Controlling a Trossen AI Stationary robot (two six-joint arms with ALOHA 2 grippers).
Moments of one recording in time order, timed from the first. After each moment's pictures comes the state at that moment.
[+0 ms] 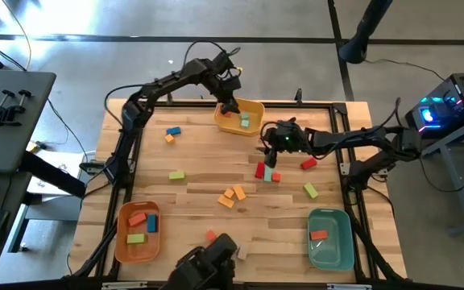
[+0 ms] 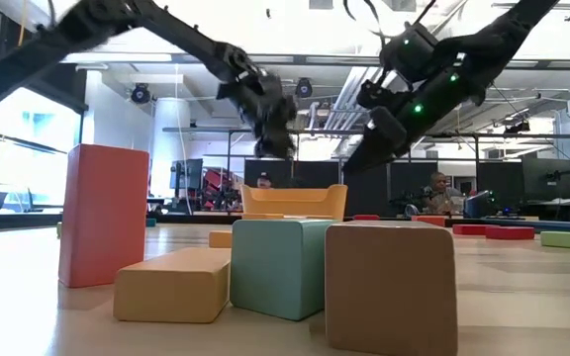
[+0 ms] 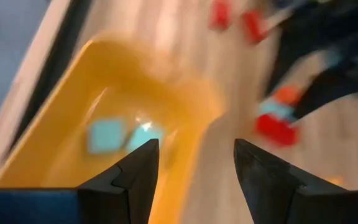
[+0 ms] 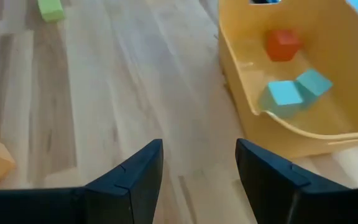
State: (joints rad) left arm 0.71 2.19 1.99 -0.89 0.63 0.32; right arm -0.33 1.47 0.66 0.18 0.02 -0.03
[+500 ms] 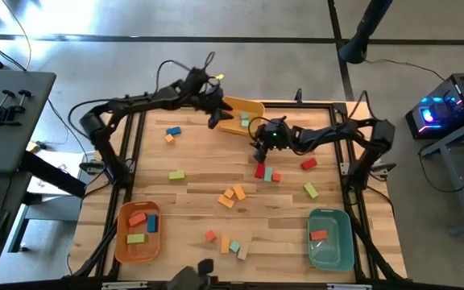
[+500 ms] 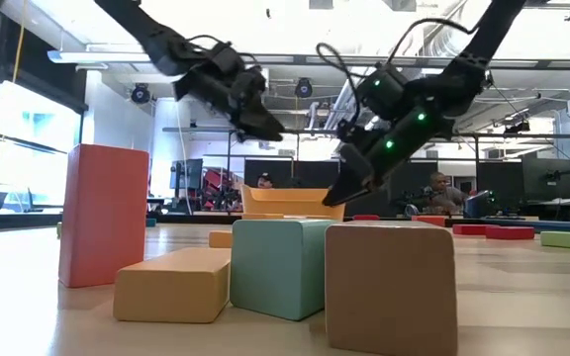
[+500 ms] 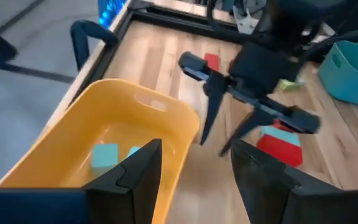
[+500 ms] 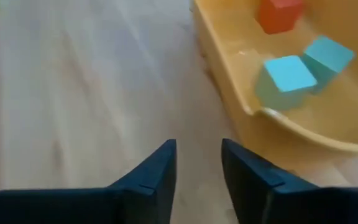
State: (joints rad) left arm 0.68 1.72 1.18 -0.08 0.59 0.21; right arm -0.39 1.74 0.74 0.33 0.02 0.03
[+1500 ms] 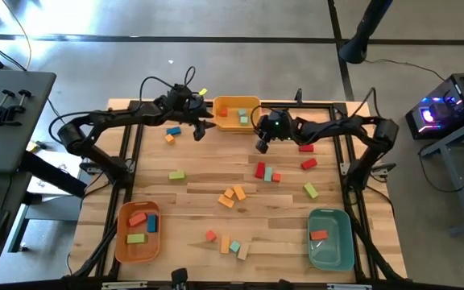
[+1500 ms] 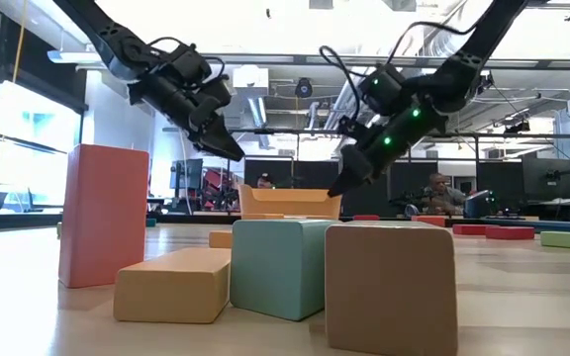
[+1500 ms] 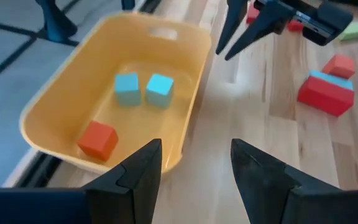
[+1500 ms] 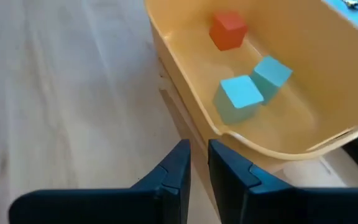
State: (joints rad) left arm 0.69 1.51 0.86 0.00 0.36 0.26; right arm -0.48 1.68 0.78 0.27 0.00 -0.13
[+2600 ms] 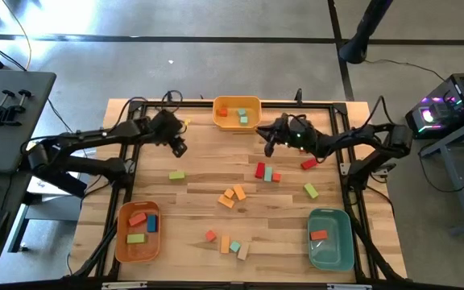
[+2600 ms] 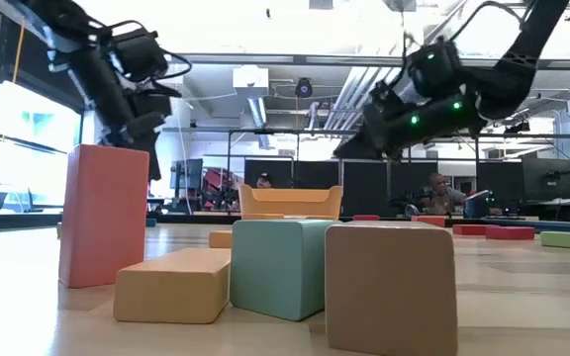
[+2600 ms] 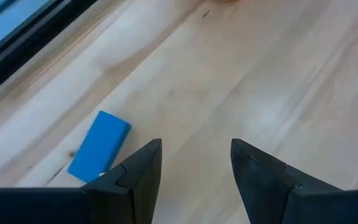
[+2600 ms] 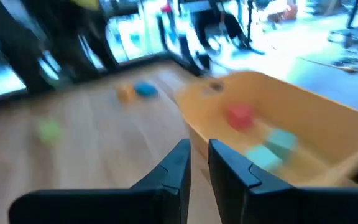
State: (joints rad) left arm 0.52 1.10 0.57 -0.42 -0.17 -0.13; right arm -0.40 1.55 0.48 0.88 0.00 0.11
